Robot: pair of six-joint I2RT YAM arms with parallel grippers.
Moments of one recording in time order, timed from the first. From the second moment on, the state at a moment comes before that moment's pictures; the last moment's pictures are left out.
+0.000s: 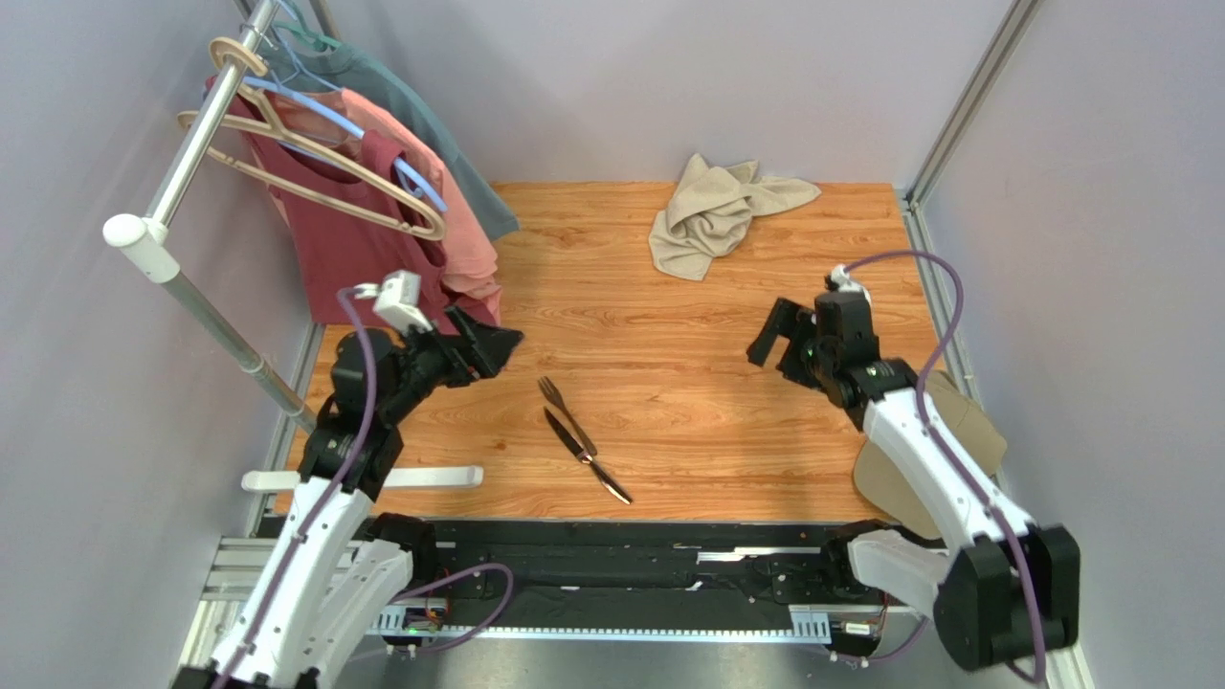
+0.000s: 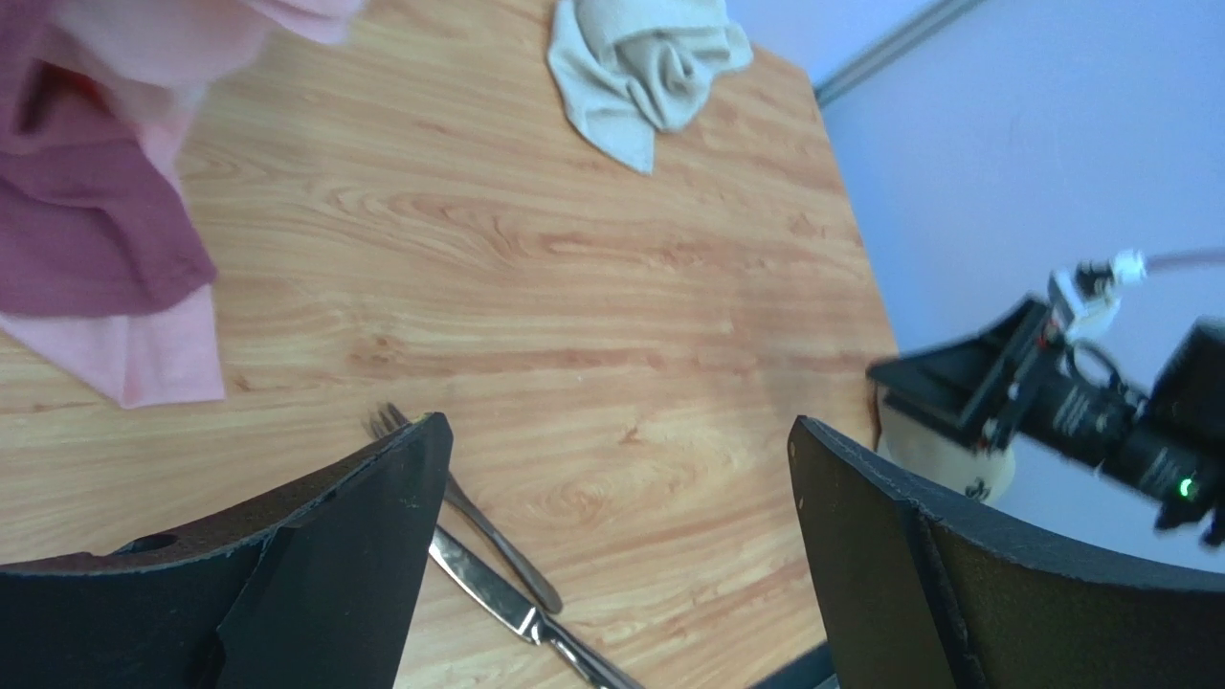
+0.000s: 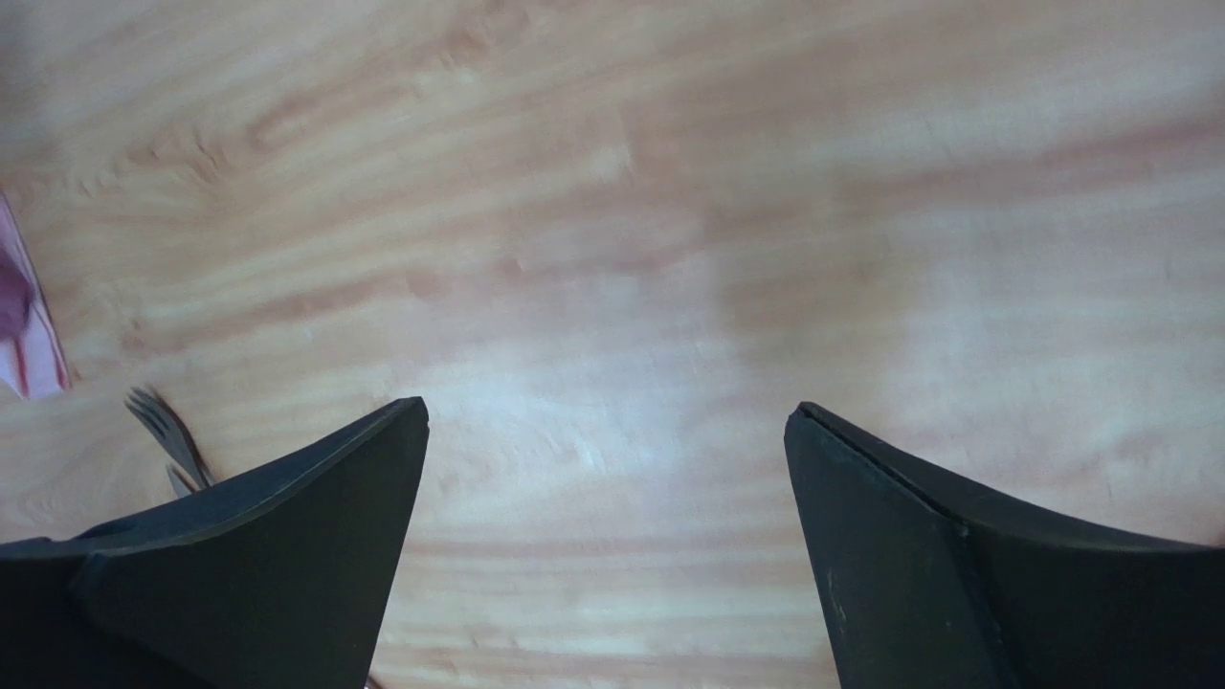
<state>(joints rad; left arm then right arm) -0.16 0.61 0.63 -0.22 0.31 -0.64 0.23 1.01 0.70 -0.43 0.04 0.57</state>
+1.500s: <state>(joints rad) -0.68 1.44 1.10 -0.33 -0.03 -0.52 0.41 1.68 1.15 -0.27 -0.17 0.52</state>
